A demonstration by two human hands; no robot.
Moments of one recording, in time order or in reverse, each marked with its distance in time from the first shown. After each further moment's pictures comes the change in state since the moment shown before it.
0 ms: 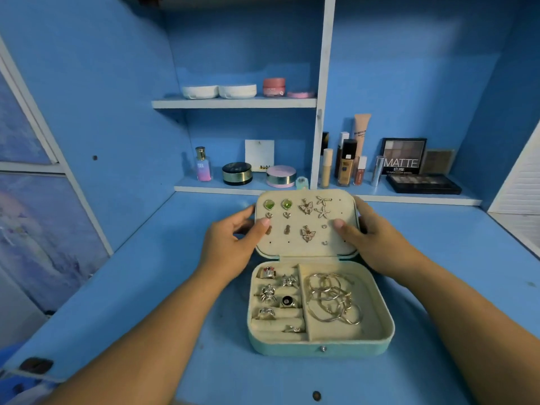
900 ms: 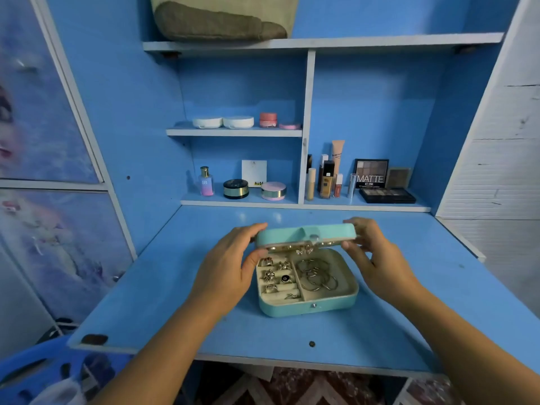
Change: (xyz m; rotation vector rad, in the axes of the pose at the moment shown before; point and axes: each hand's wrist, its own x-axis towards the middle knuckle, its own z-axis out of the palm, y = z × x) left_hand -0.067 0.043 -0.044 0.424 -0.026 0.469; right_hand -0.087 -0.024 -0.003 -0.183 0.242 -0.200
